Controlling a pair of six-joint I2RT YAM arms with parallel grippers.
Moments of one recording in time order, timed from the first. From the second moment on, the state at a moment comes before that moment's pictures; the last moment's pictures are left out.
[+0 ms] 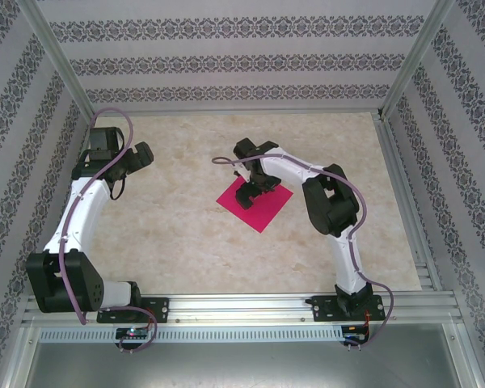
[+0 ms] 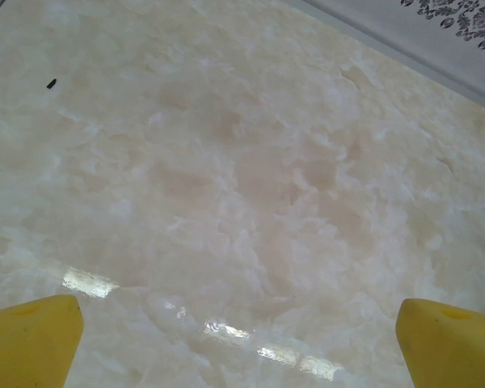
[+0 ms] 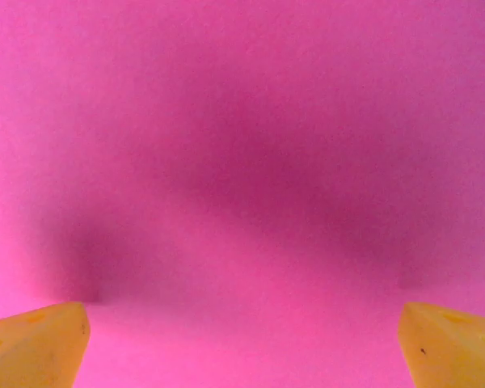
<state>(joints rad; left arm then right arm) 0.06 1.34 1.15 -0.60 0.02 -0.42 0.60 2.19 1.72 -1.01 0.04 -0.15</state>
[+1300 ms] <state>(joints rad) 0.06 1.42 1.05 -0.54 0.28 -0.53 0.72 2.03 1.43 -0.87 0.08 0.50</state>
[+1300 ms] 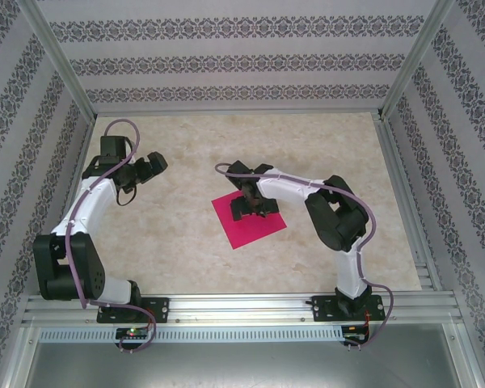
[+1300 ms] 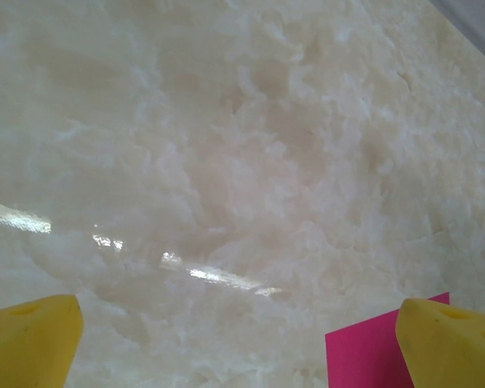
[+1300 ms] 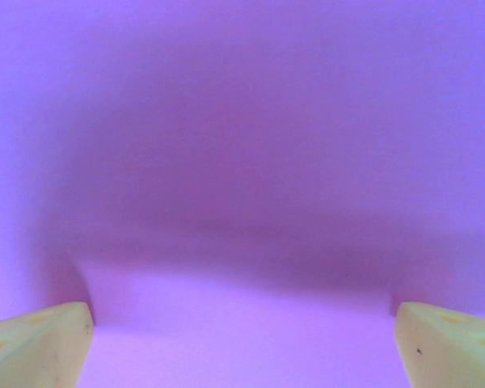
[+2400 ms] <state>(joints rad) 0.05 1.47 1.04 -0.51 0.32 -0.55 0.74 2.08 1.49 -0.86 0.02 0.48</state>
